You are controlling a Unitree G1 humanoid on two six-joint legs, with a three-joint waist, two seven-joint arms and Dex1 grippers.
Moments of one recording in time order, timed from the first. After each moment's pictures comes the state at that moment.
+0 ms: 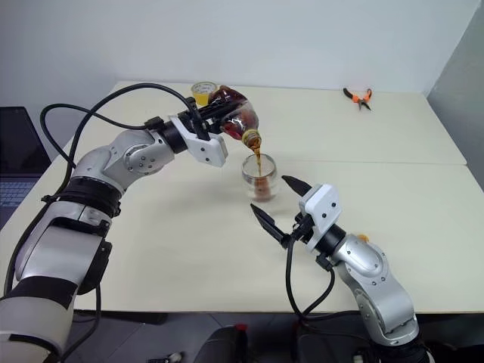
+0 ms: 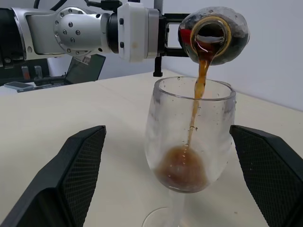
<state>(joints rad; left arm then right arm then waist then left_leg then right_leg) -1.15 0.64 -0.36 0.91 0.72 -0.91 -0.04 -0.14 -0.32 0.18 -0.62 0.31 0.39 0.43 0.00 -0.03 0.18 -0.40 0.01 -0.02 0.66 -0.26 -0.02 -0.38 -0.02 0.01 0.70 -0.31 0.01</state>
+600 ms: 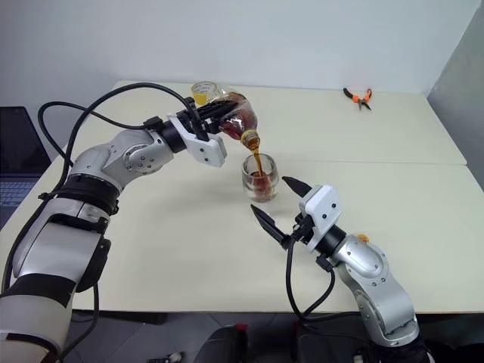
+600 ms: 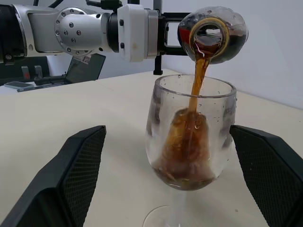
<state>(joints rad) -1.17 0.64 -0.38 0.95 0.76 -0.93 0.01 -0.14 -0.32 0.18 -0.63 0.31 0.39 0.43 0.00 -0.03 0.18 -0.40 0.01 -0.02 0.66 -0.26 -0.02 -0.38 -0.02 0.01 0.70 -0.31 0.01</state>
